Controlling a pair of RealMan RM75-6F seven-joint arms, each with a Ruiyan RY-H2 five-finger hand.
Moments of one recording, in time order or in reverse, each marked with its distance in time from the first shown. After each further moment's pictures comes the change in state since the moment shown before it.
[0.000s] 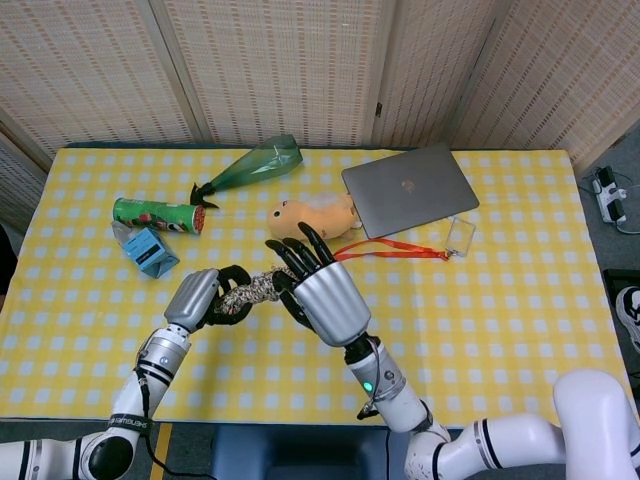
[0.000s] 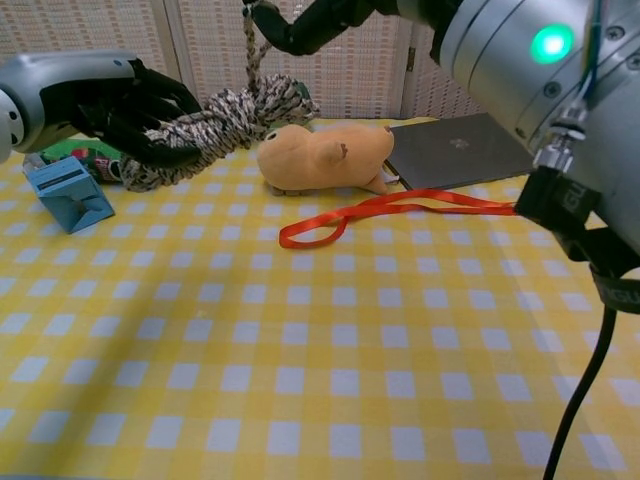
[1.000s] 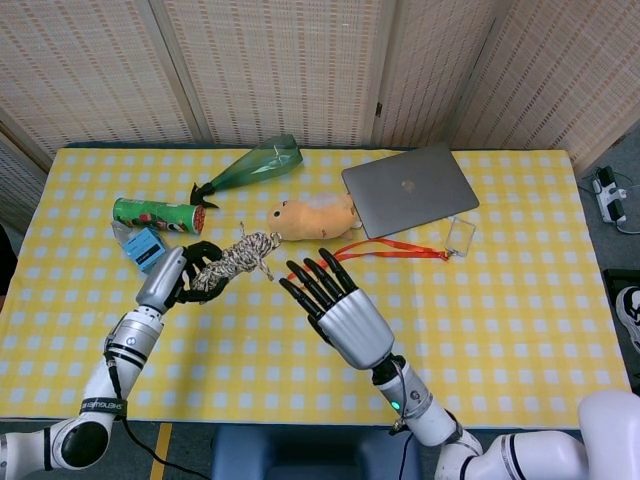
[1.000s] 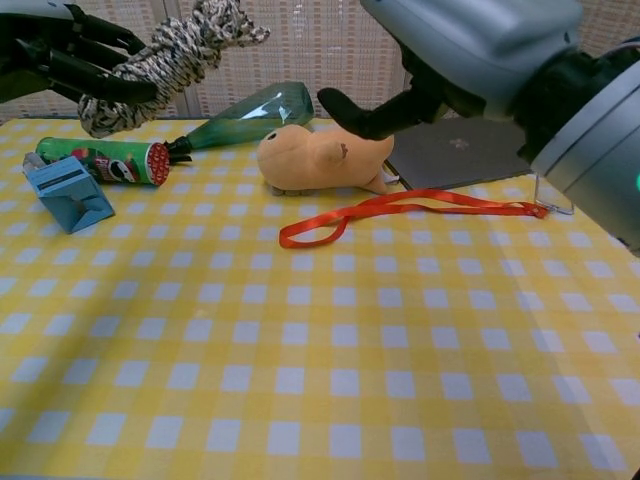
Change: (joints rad) left arm 0.026 0.140 -0.062 0.013 -0.021 -0.058 -0.265; right arm -0.158 0.057 -0.139 0.071 -0.223 0.005 0.047
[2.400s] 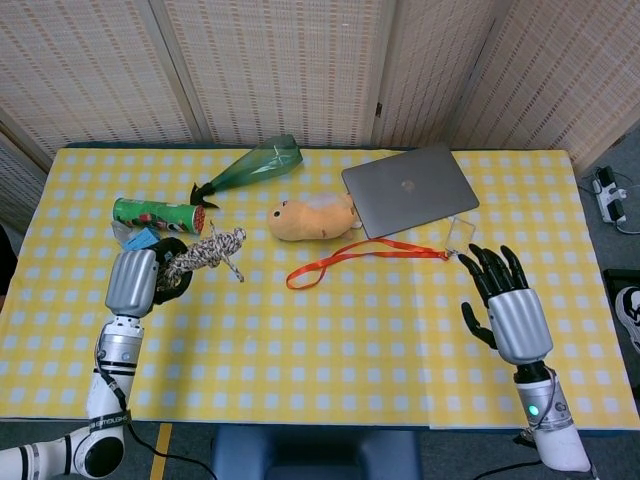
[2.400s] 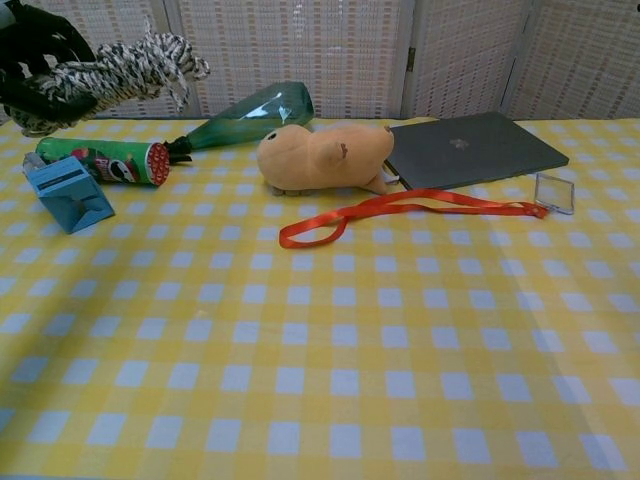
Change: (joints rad) left arm 0.082 -0.174 0.128 0.198 0.307 0.344 0.334; right arm -0.391 0.391 -0.072 0.008 0.070 0.114 0.426
